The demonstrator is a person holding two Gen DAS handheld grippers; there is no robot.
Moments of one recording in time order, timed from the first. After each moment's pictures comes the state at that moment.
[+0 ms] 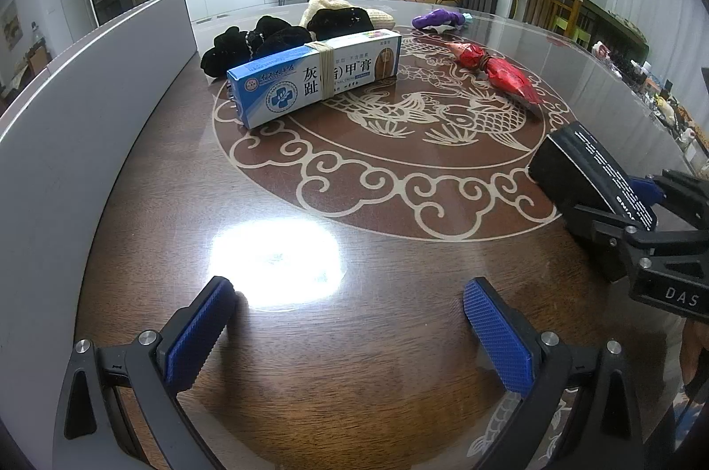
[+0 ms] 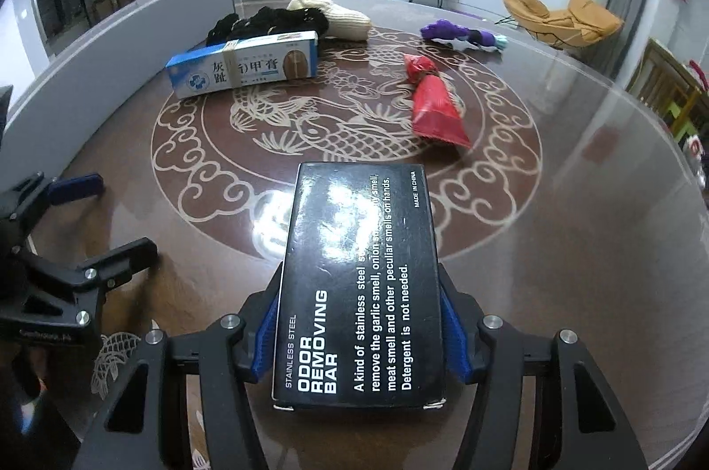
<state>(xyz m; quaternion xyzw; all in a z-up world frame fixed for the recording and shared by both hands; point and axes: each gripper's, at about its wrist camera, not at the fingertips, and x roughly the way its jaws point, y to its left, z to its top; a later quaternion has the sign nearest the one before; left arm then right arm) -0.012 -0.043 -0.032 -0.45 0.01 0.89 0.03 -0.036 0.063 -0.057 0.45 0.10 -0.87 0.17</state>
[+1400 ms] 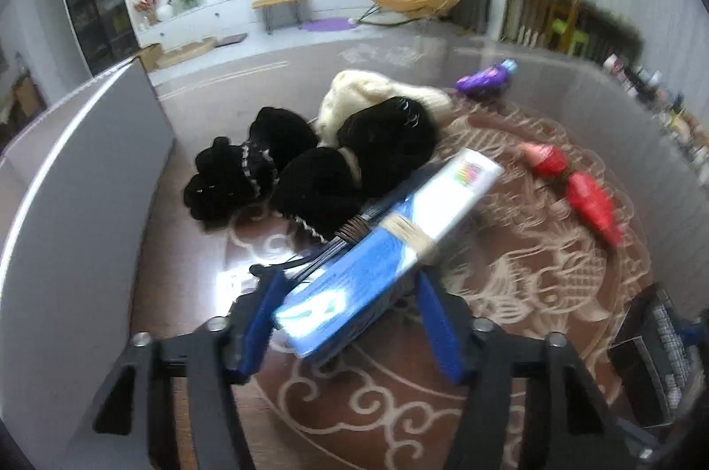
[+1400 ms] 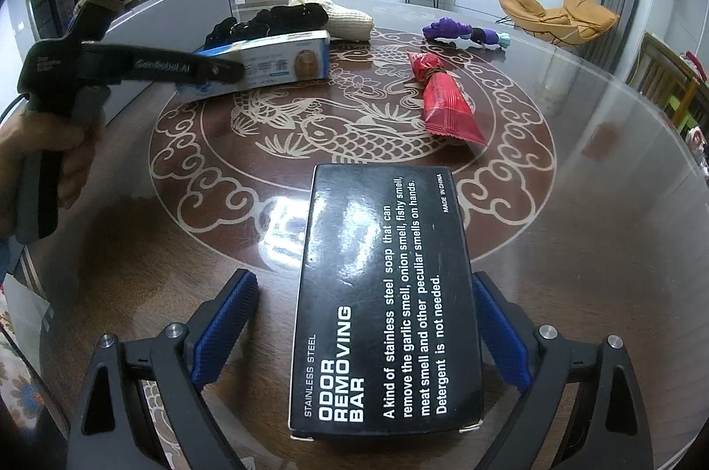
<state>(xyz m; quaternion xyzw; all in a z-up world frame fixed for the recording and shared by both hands) -0.152 -0.077 -0.003 -0.43 0.03 0.90 0.06 -0.041 0.052 -0.067 0.44 0.09 -0.88 0.16</state>
